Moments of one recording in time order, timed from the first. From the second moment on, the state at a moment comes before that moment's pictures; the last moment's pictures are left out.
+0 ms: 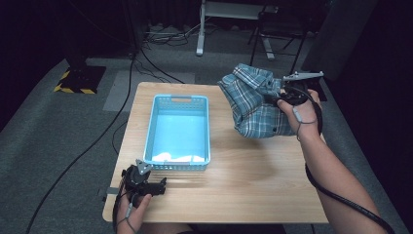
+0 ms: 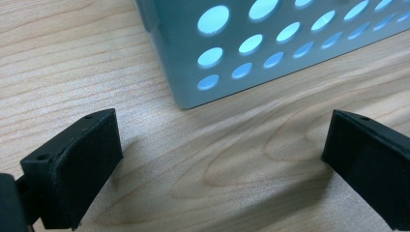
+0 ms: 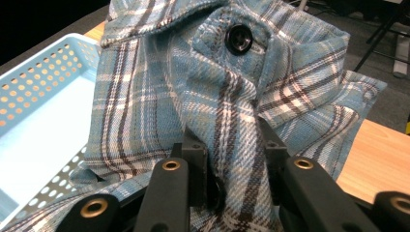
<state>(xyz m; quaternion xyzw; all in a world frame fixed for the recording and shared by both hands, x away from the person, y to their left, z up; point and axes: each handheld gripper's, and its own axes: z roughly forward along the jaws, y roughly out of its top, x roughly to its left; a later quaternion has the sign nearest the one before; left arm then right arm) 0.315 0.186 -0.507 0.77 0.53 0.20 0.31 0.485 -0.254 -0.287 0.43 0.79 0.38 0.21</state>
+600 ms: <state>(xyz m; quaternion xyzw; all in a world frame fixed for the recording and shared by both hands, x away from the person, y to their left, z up) 0.317 0.186 -0.507 0.77 0.53 0.20 0.31 0.487 -0.207 -0.265 0.40 0.80 0.40 0.21</state>
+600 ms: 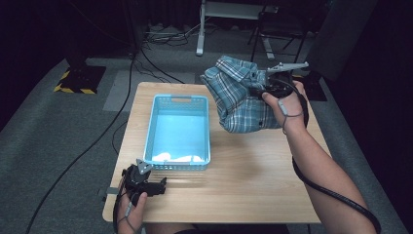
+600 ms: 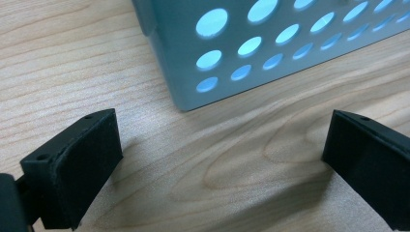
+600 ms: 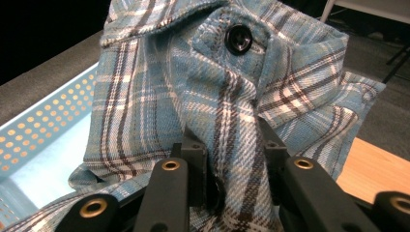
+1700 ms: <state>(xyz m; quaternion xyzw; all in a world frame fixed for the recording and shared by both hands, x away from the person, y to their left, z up) 0.318 0.185 -0.507 0.77 0.53 0.20 0.30 0.489 -0.130 -0.266 0.35 0.81 0.43 0.19</state>
